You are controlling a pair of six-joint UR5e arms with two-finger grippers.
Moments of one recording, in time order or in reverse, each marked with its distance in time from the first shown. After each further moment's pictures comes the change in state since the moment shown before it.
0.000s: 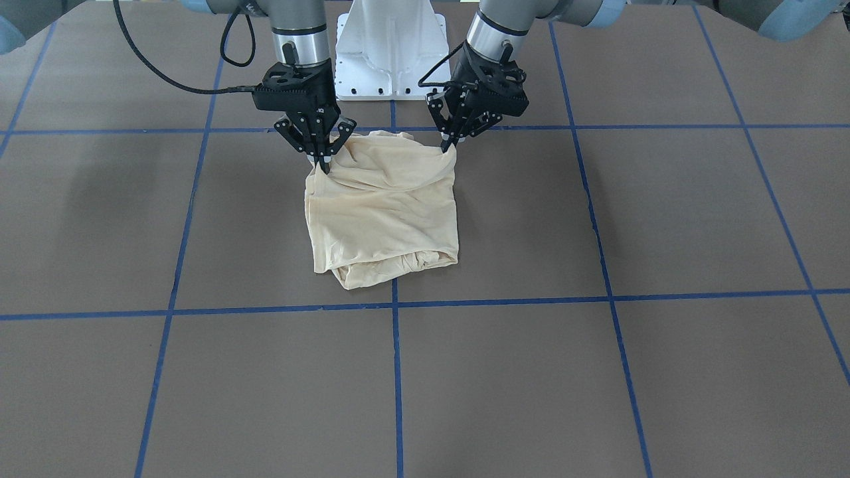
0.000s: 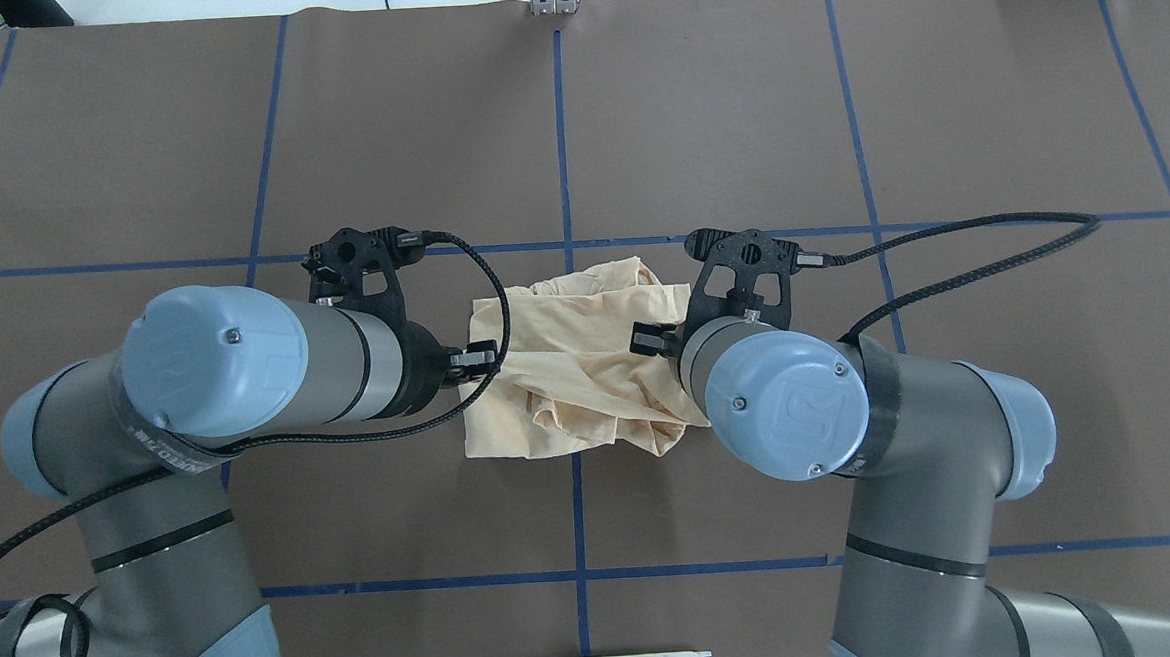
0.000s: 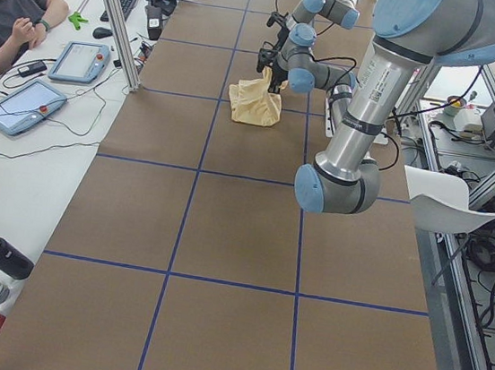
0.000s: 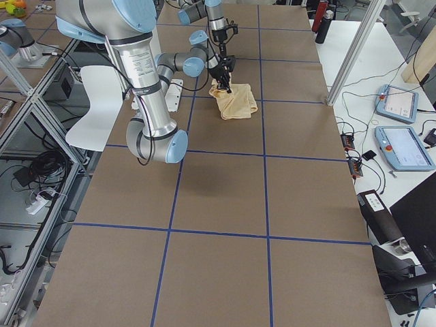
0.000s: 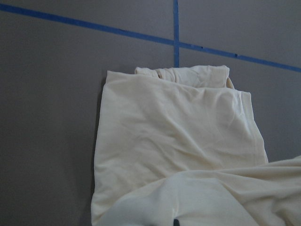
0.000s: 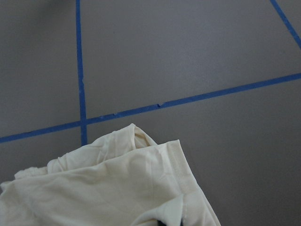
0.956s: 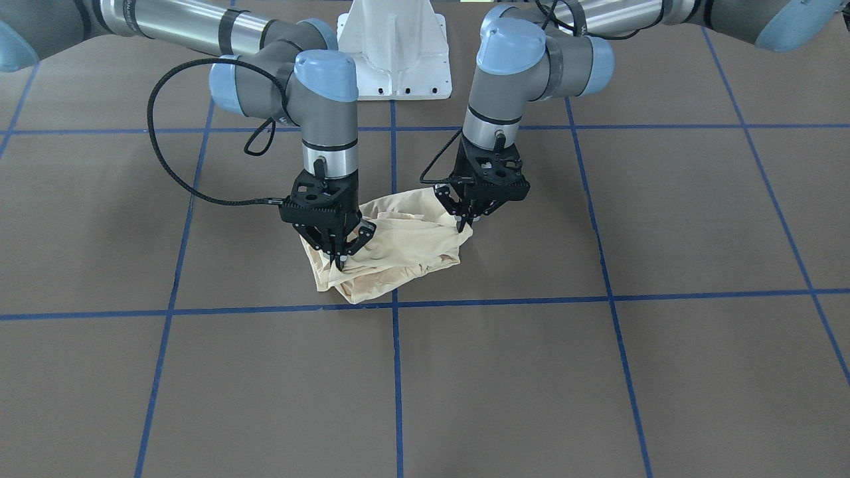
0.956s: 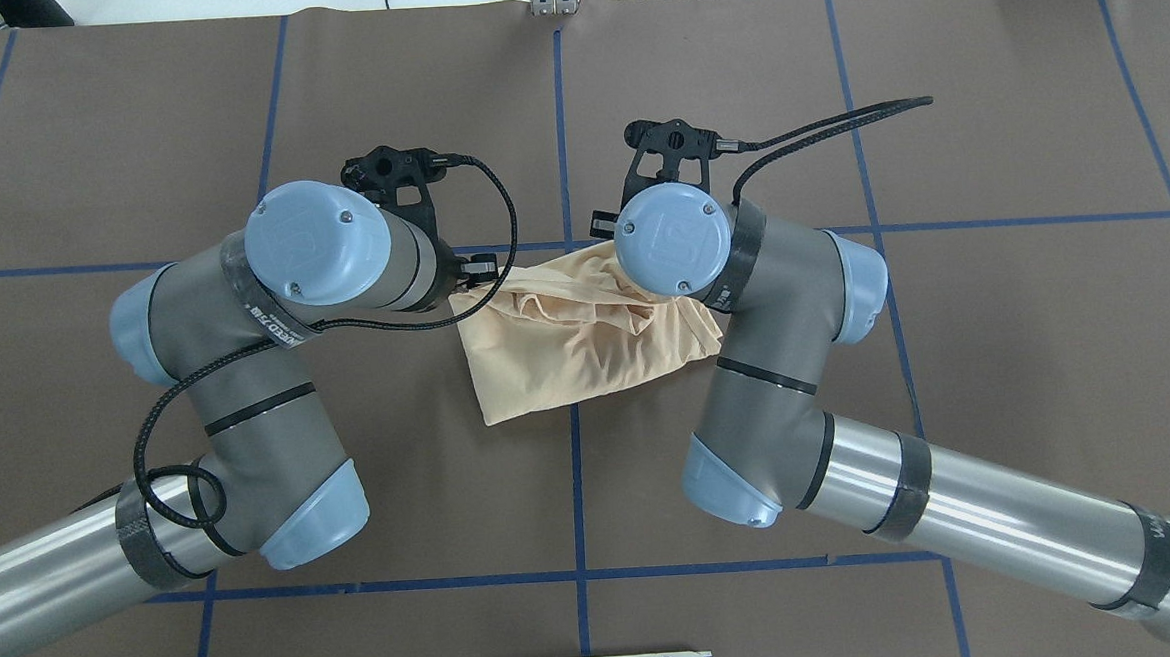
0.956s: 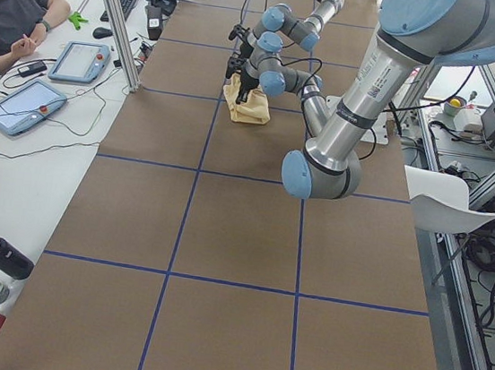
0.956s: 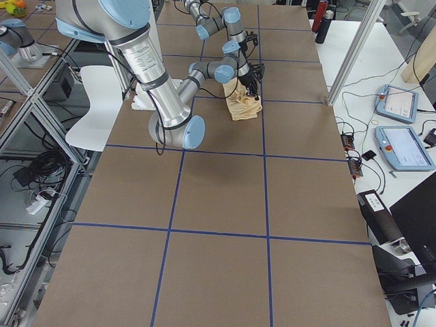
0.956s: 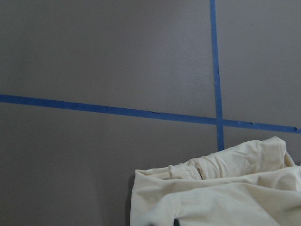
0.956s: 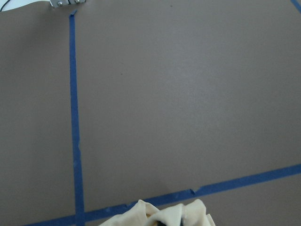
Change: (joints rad) left arm -0.102 -0.118 0.276 -0.035 0.018 0.135; right arm 0.176 0.195 -0.447 0.239 0.108 -0.119
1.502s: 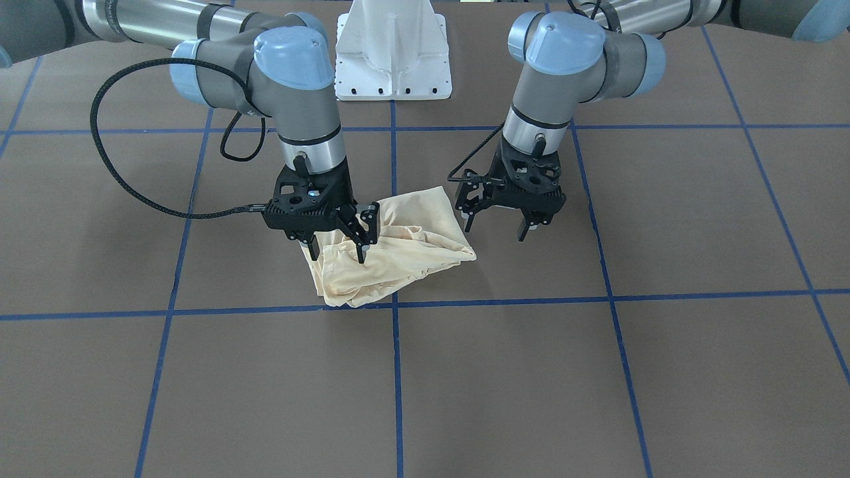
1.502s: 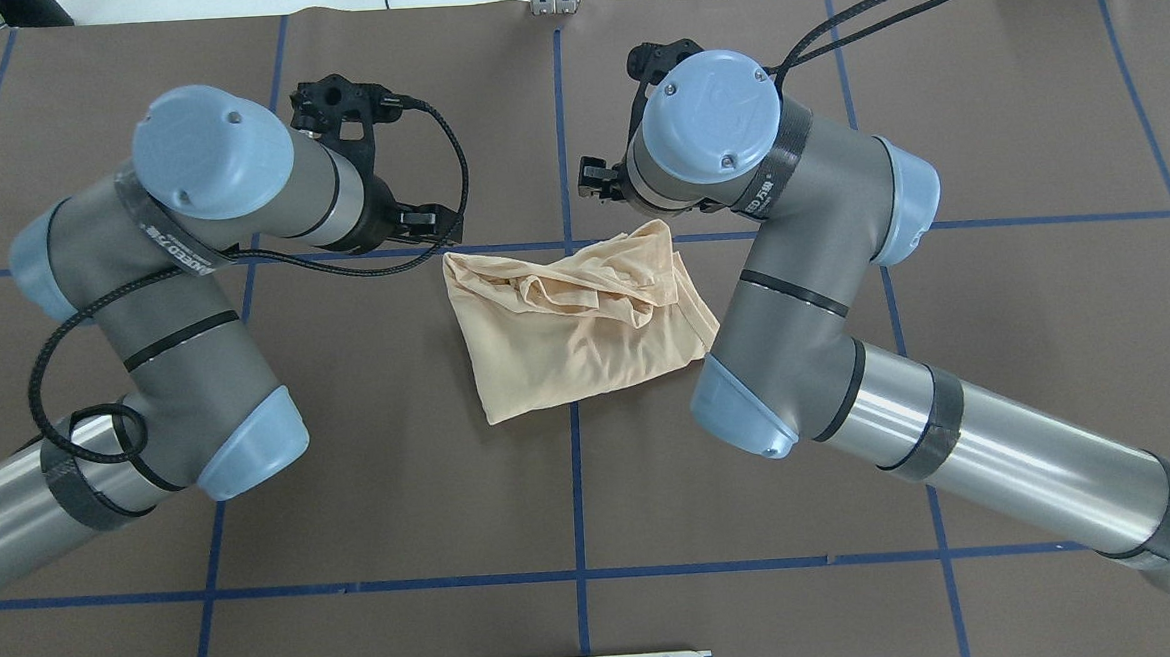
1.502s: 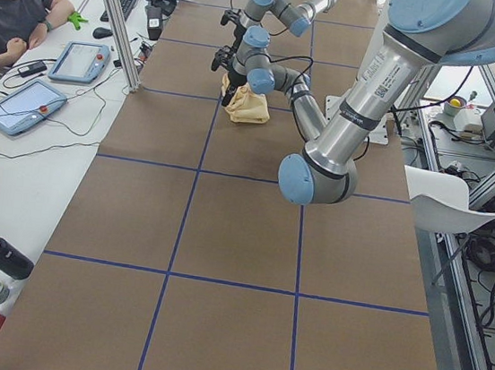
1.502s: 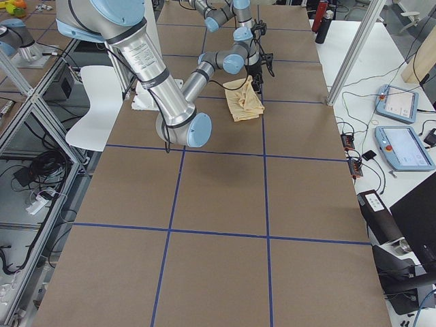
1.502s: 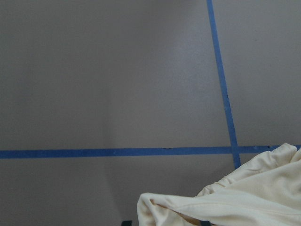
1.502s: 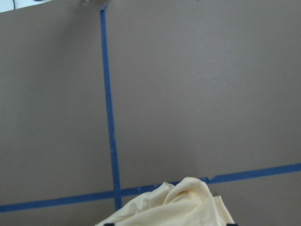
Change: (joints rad) left arm -0.129 0.050 -0.053 -0.009 -0.140 0.274; right arm 0.058 0.025 0.118 -0.092 0.190 -0.080
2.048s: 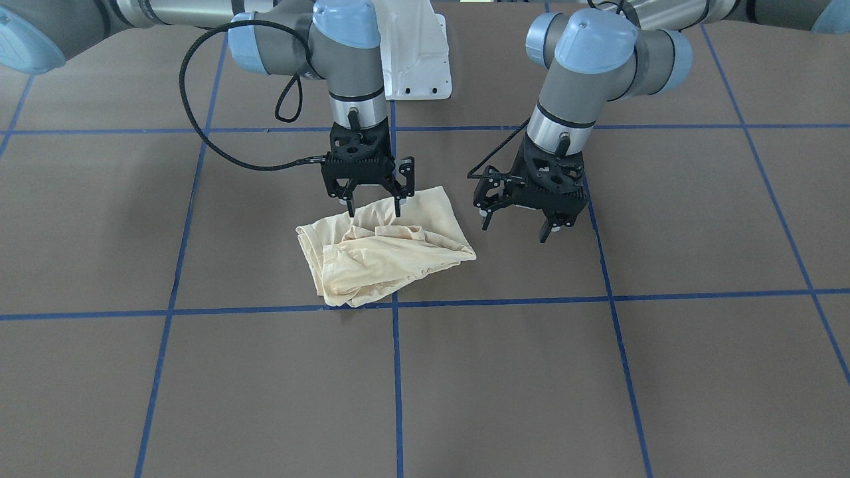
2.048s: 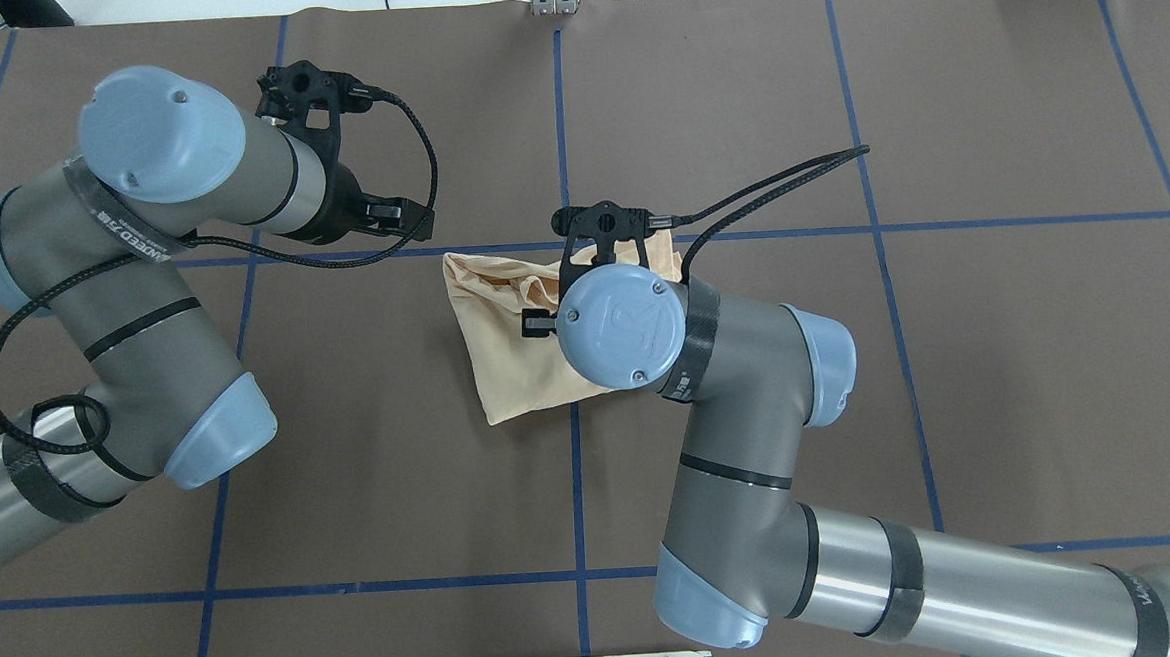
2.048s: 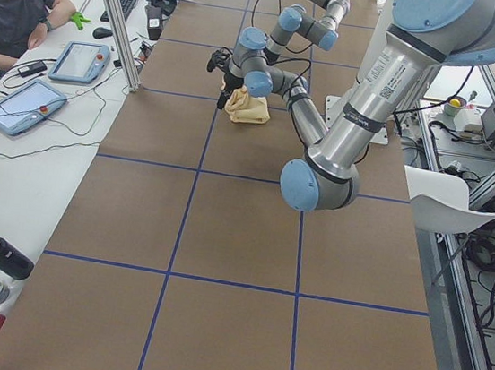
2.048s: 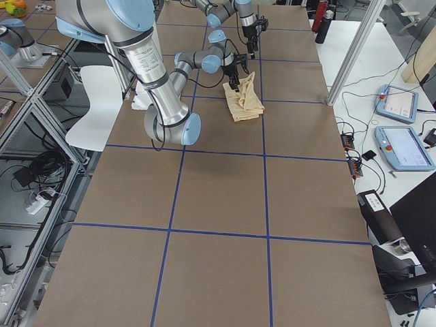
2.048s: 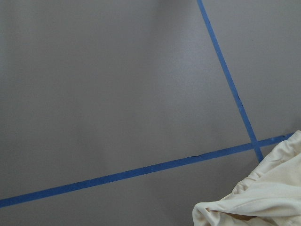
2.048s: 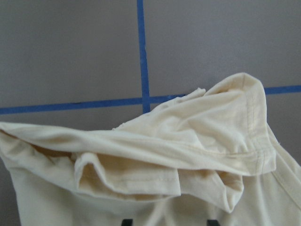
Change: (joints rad) left arm -0.023 0.024 -0.017 -0.002 -0.018 0.050; right arm -0.220 -0.008 0.006 -0.027 -0.168 0.051
